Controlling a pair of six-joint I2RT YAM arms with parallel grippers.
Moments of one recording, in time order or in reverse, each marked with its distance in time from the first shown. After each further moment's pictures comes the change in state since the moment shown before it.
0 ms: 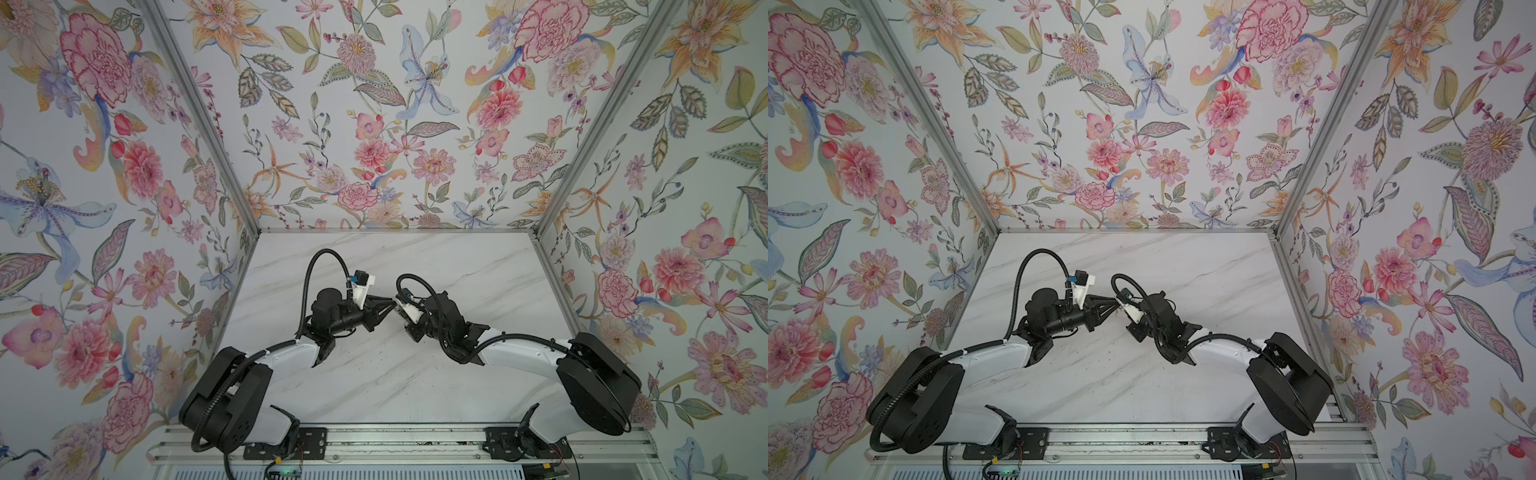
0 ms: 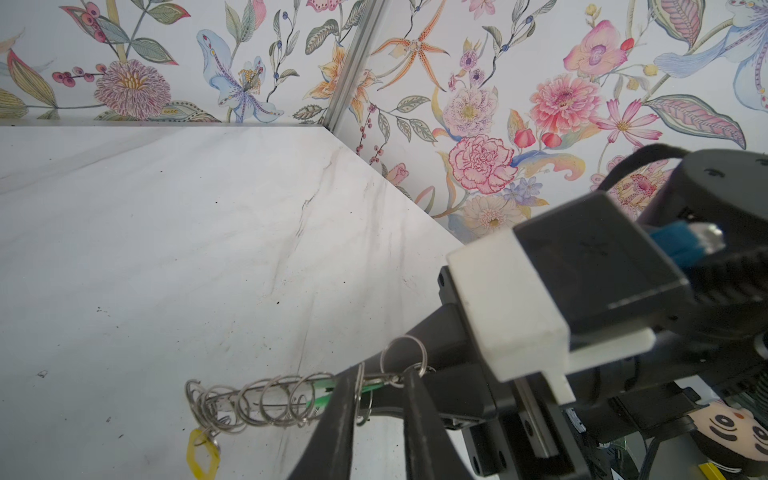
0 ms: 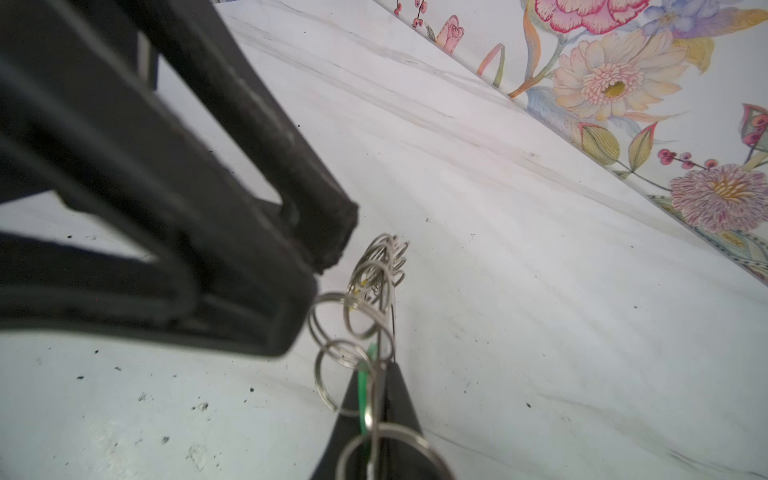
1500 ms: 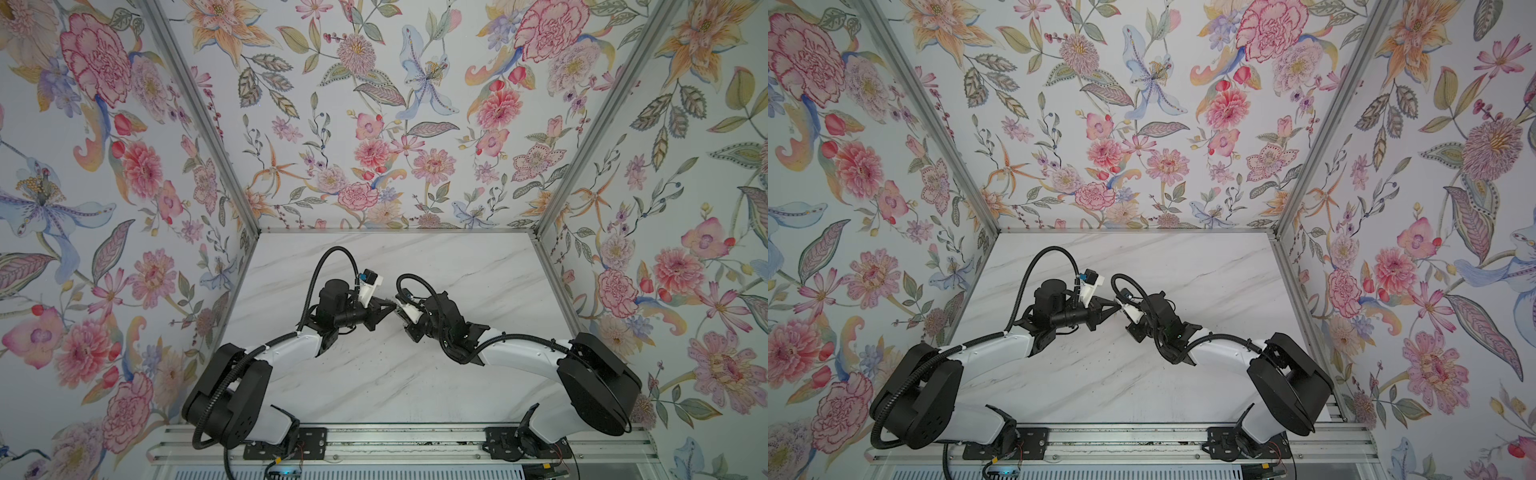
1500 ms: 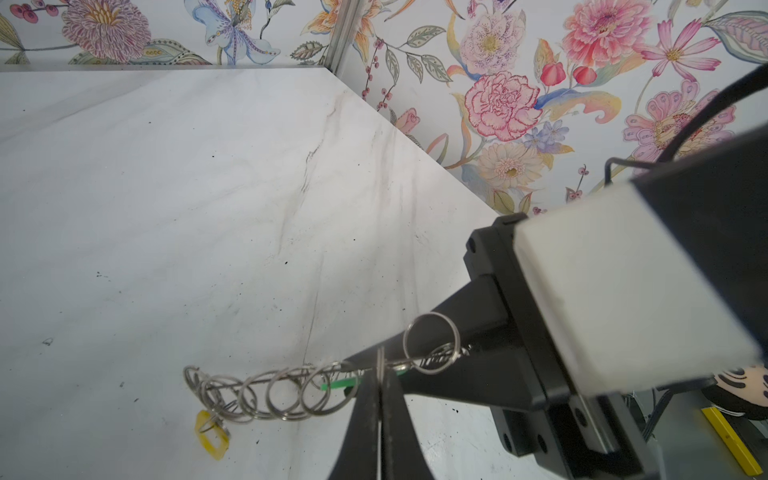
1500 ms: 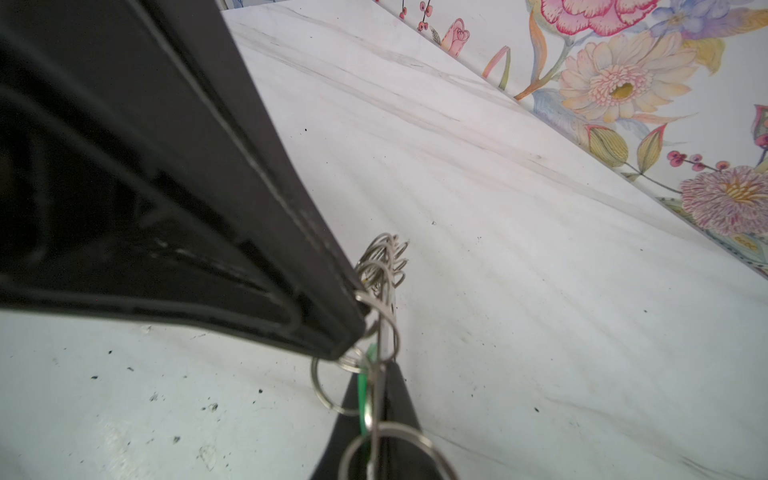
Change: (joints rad) left arm 0.005 0.011 0.146 -0.384 0.029 0.197; right arm 0.000 -0.002 -0.001 0.000 -0.009 0.003
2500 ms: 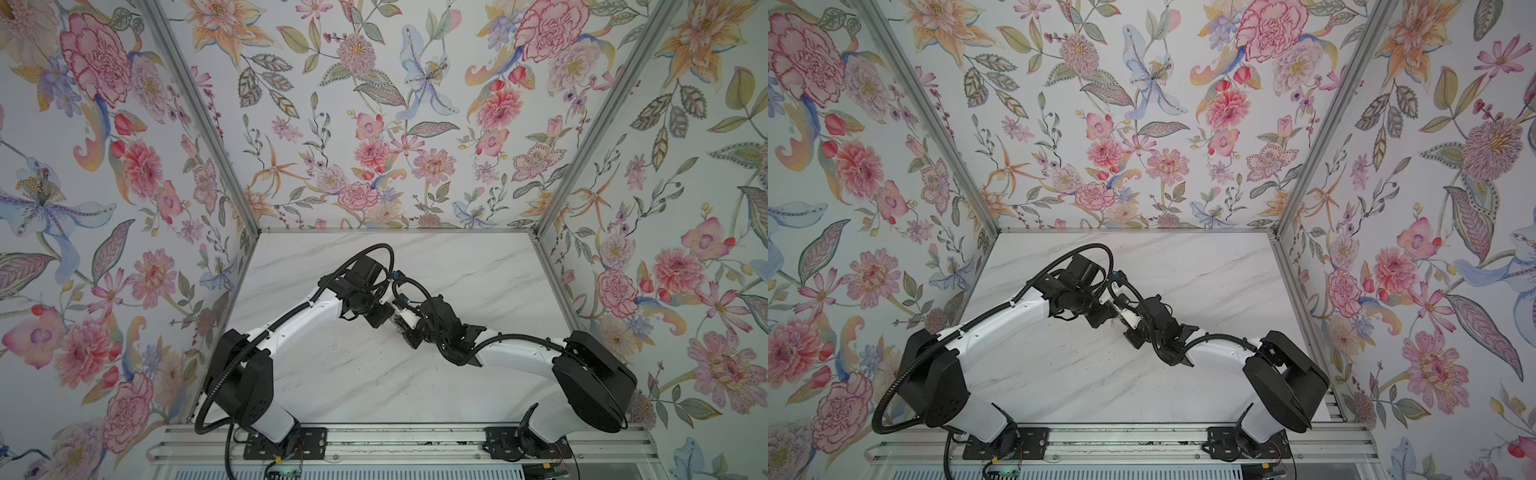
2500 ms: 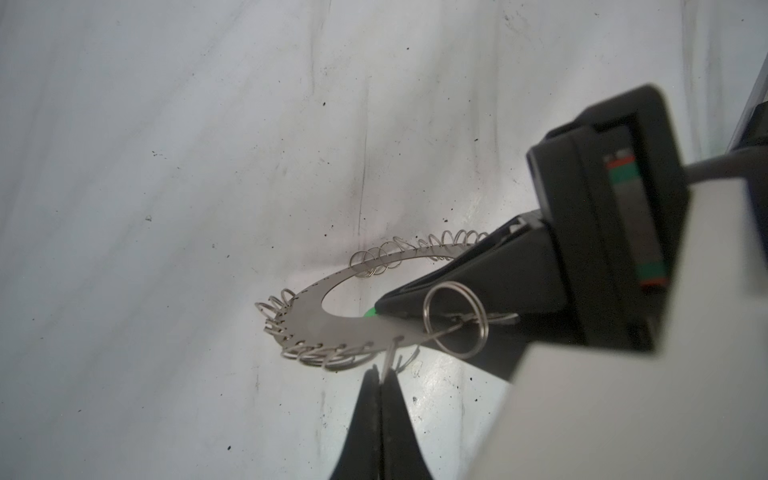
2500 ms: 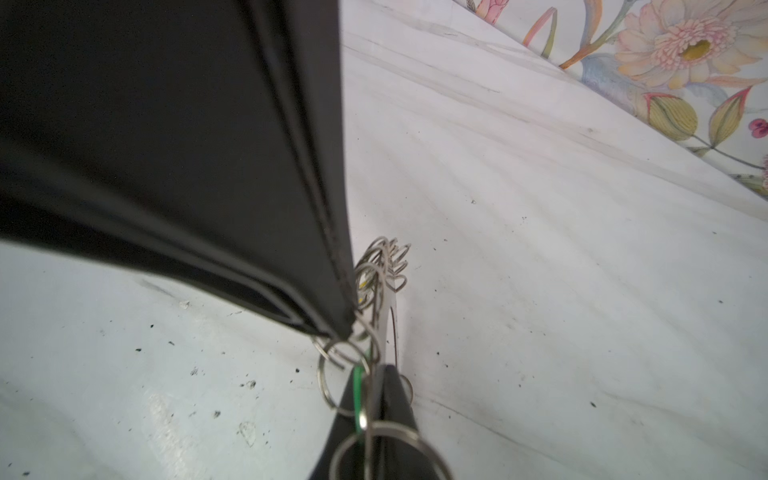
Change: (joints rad) left arm -0.135 0.151 0.574 -1.088 -0.381 0.444; right arm 0.021 0.021 0.001 -0.044 -0.047 0.049
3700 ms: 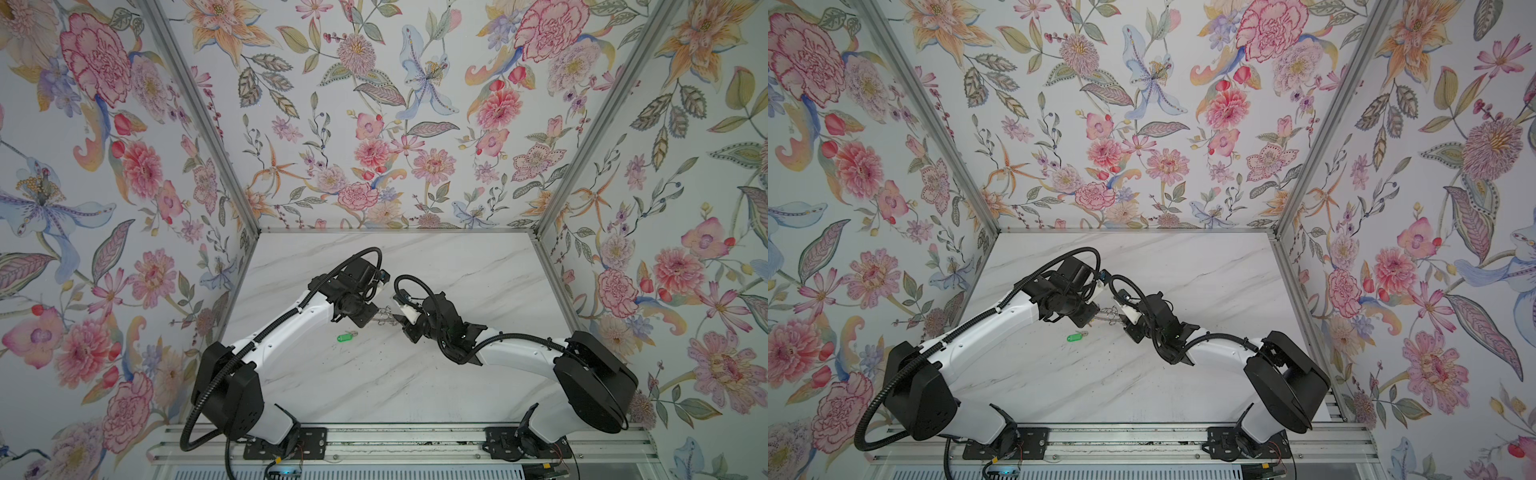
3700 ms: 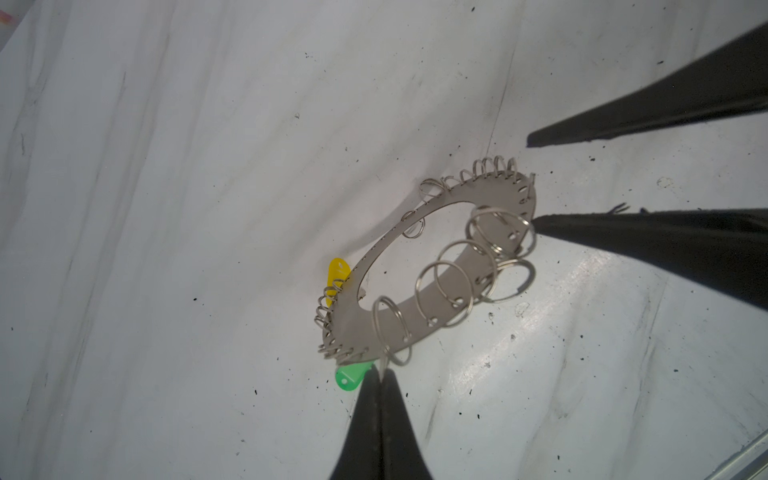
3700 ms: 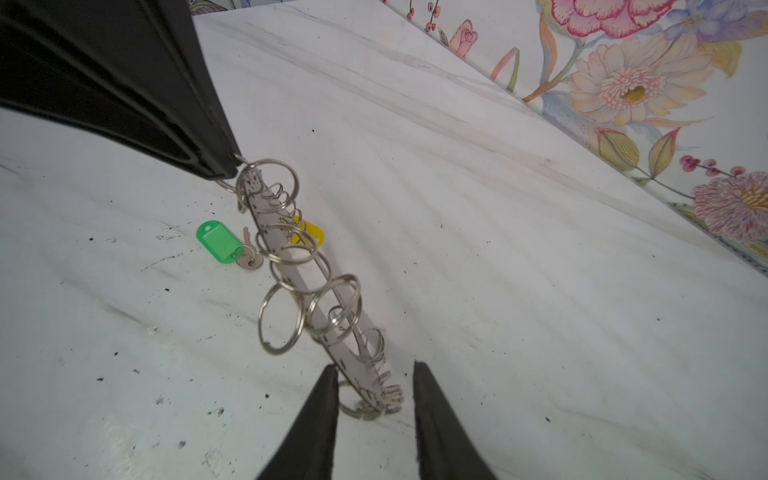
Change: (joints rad) left arm 0.021 -0.094 -0.028 -0.094 -0.315 -0.030; right arm -0.011 -0.003 0.005 0.058 0.041 -0.048
